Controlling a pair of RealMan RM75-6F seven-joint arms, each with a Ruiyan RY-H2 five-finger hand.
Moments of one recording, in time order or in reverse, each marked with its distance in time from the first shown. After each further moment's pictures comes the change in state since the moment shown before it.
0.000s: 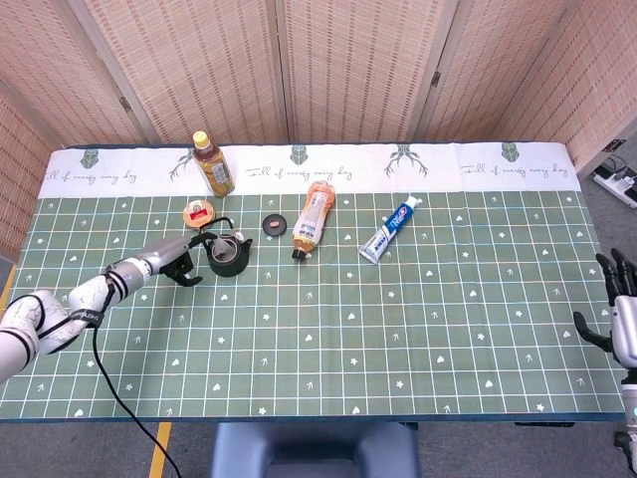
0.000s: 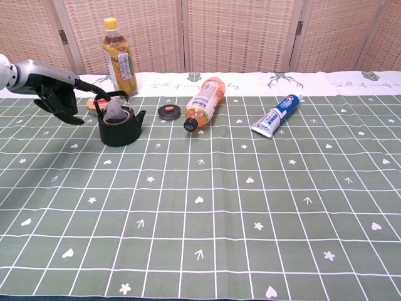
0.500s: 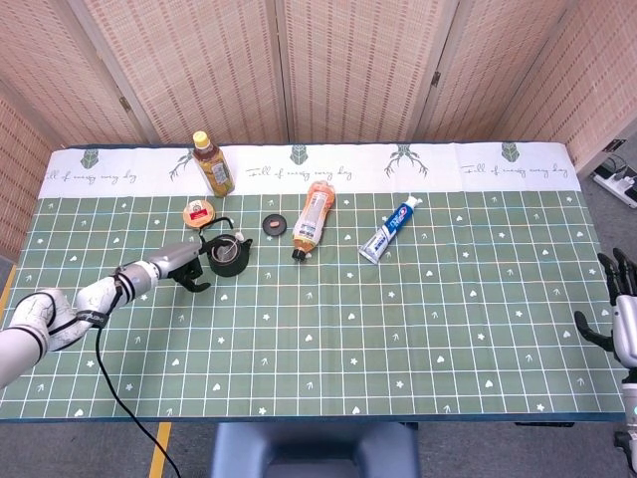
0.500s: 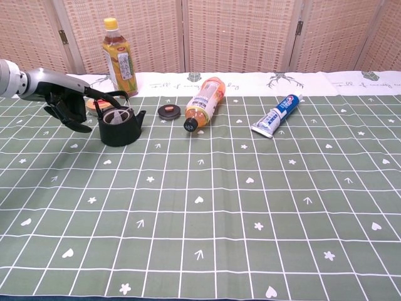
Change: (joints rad) left arm -0.028 -0.059 0.081 0.069 0.061 0.087 -0.097; right arm 0.000 -0.001 0.002 0.001 0.007 0.000 -0.002
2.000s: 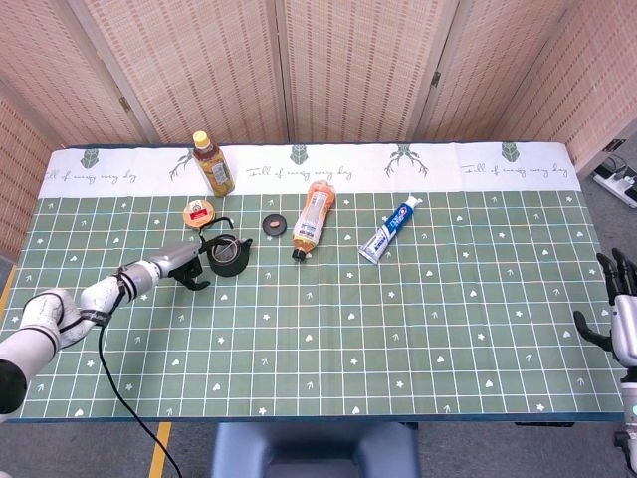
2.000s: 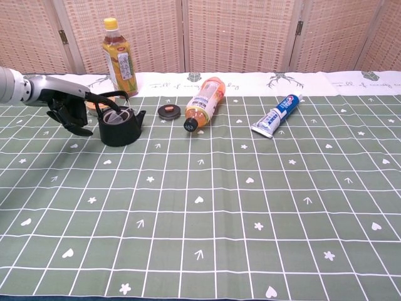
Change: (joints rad) left arm 0.014 -0.087 0.074 0.156 -0.006 0.074 -0.074; right arm 0.002 -0.002 0.000 -0.003 0.003 0.001 -0.009
